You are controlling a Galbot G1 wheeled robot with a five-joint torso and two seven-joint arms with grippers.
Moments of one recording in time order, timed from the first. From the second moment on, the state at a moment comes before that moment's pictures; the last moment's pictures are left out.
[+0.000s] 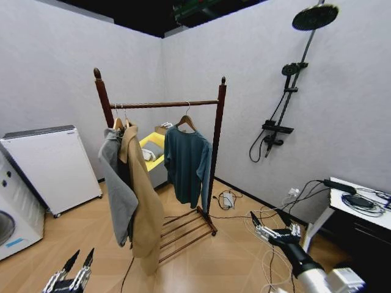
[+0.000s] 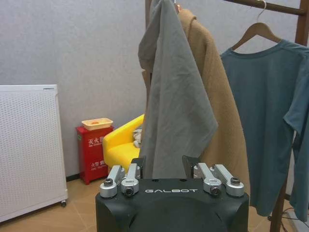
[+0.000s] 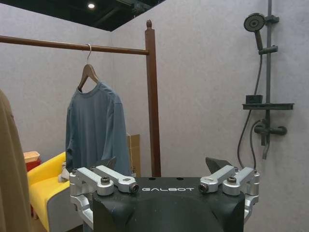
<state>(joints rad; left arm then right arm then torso) 2.02 -1.40 -0.95 -2.42 -0.44 0.00 0.09 -1.82 1.24 0.88 2.50 0.52 -0.14 0.05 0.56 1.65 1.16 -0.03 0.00</state>
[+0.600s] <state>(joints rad) 2.02 -1.40 -0.95 -2.42 -0.44 0.00 0.09 -1.82 1.24 0.88 2.50 0.52 -0.14 0.05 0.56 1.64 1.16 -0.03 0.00</state>
